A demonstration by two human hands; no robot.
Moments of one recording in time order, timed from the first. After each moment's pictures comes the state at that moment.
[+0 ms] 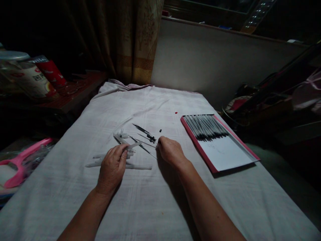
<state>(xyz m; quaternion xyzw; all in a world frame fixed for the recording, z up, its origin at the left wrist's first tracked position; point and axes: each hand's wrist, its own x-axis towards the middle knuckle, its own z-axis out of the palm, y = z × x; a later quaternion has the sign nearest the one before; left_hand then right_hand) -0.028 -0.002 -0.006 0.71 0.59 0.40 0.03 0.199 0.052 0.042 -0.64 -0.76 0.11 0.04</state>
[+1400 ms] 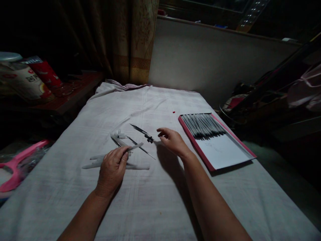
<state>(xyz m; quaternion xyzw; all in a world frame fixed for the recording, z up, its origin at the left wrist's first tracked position) -0.021 -0.004 -0.003 0.72 0.58 0.38 0.04 0.222 0.079 0.043 -0.57 -0.72 0.30 0.26</state>
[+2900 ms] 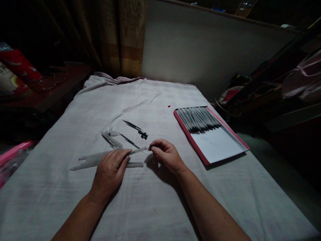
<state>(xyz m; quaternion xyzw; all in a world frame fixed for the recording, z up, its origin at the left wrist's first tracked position) -0.008 -0.012 -0.001 0.80 0.50 0.34 0.01 0.214 0.021 0.013 -0.42 -0.42 0.64 0.48</state>
